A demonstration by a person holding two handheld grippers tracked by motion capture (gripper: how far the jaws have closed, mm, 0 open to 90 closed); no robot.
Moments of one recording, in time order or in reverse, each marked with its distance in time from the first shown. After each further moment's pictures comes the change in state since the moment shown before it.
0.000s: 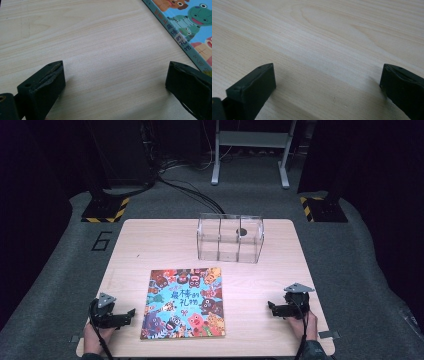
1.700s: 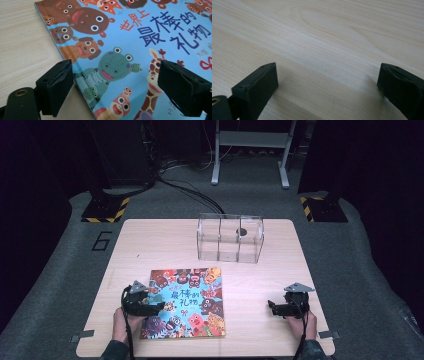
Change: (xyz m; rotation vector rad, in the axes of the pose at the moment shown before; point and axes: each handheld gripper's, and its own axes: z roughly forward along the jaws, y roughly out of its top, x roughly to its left) left arm -0.069 0.053 0.033 0.052 -0.204 0.103; right arm -0.001 0.001 0.000 -0.008 -0.004 -0.006
